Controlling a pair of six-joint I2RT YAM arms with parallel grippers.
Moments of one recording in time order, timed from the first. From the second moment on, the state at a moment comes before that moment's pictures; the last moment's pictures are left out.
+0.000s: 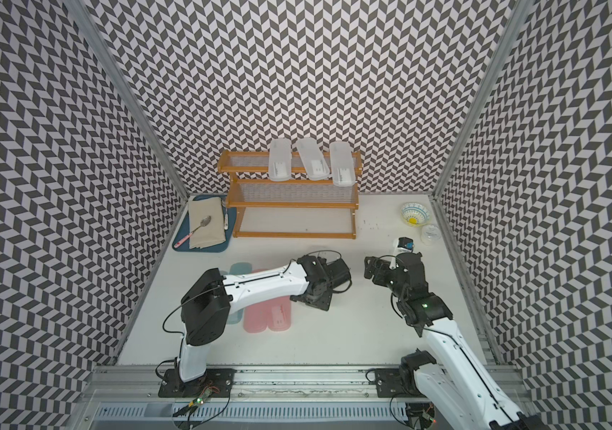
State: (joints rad) left arm -1.05 1.98 1.66 -1.14 -0.28 -0.80; right arm 0.24 0.81 0.57 -0.31 -0.04 0.50
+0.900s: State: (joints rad) left arm -0.44 1.84 2.22 -1.25 -0.36 -0.32; right arm 0.24 1.03 0.56 -0.18 -0.14 0.46
